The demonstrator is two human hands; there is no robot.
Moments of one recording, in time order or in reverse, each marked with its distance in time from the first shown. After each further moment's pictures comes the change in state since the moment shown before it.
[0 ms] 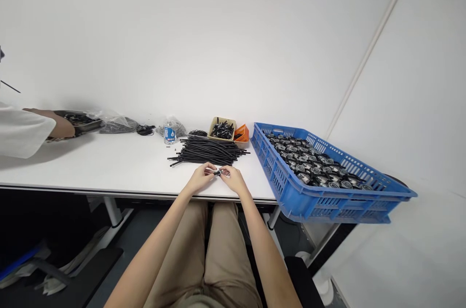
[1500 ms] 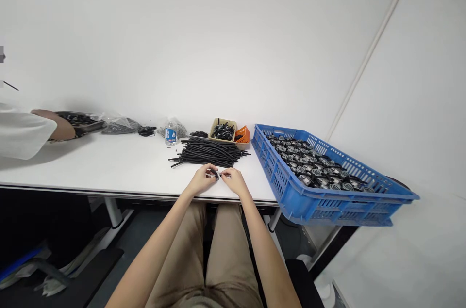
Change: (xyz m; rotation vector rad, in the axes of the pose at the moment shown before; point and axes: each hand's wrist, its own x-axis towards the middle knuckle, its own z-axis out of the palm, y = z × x) left_hand 0.002 -0.005 0.002 0.051 0.015 -0.016; right_hand 0.001 0.000 0.000 -0.053 -0.015 -0.021
